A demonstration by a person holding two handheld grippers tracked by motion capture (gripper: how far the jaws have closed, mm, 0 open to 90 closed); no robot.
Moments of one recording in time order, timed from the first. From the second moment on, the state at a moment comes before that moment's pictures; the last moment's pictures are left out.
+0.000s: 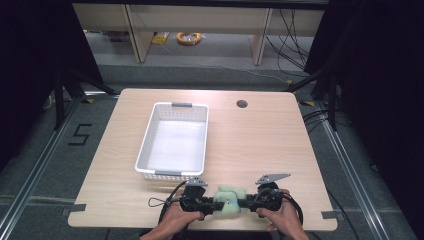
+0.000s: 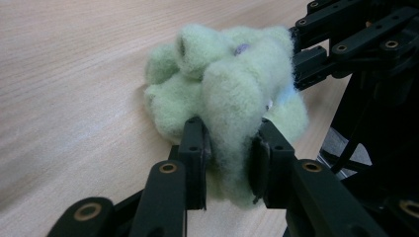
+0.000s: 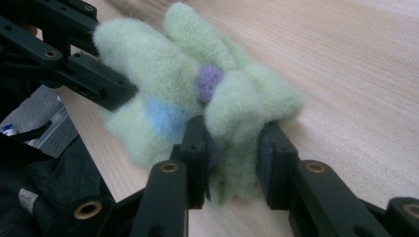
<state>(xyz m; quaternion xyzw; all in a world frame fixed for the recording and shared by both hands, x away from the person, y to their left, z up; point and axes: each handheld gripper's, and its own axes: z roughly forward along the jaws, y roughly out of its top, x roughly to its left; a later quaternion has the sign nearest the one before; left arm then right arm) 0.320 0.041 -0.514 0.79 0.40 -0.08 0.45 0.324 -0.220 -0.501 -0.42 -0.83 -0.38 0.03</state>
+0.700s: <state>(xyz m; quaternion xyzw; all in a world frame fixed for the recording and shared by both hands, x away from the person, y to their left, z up) 0.312 0.054 -0.489 0.79 0.37 -0.08 0.48 0.316 -0.221 -0.472 -0.40 -0.82 -0.41 0.03</state>
